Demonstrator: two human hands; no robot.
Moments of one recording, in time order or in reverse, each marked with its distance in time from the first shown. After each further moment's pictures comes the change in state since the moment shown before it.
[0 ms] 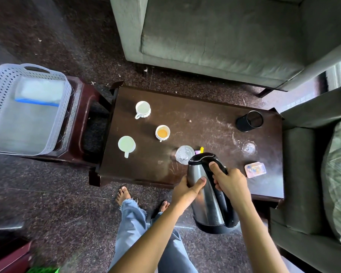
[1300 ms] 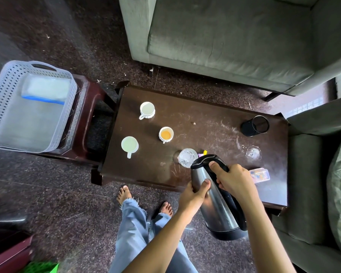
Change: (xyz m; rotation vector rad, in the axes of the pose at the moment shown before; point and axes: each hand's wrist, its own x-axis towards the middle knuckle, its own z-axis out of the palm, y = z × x) left_hand -0.011 0.014 0.013 -0.130 0.031 -0.055; right_hand 0.012 -0.031 -0.015 -0.214 -0.082 -0.048
